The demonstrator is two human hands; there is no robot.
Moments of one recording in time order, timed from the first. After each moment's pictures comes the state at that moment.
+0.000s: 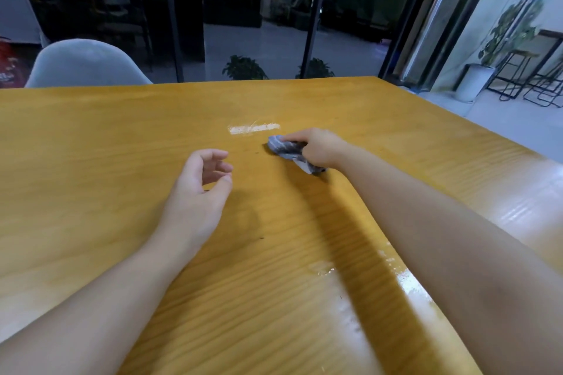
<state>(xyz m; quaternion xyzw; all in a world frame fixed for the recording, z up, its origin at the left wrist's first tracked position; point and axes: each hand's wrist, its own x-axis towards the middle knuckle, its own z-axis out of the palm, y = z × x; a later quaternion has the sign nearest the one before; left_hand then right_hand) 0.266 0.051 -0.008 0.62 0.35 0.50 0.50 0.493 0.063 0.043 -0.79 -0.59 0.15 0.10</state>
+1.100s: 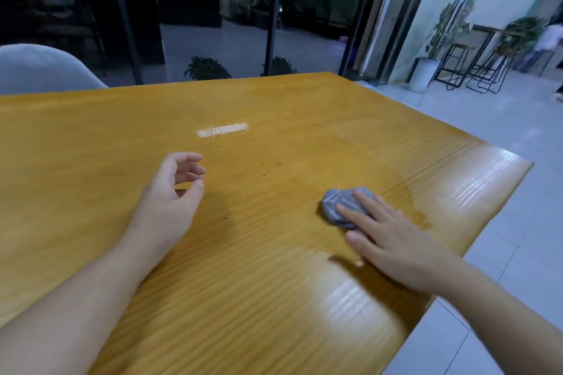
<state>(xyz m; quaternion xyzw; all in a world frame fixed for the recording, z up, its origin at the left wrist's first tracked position) 0.258 0.030 -0.012 0.72 0.30 0.46 0.43 0.488 -0.188 0.025 -0.83 -0.54 0.12 0.01</state>
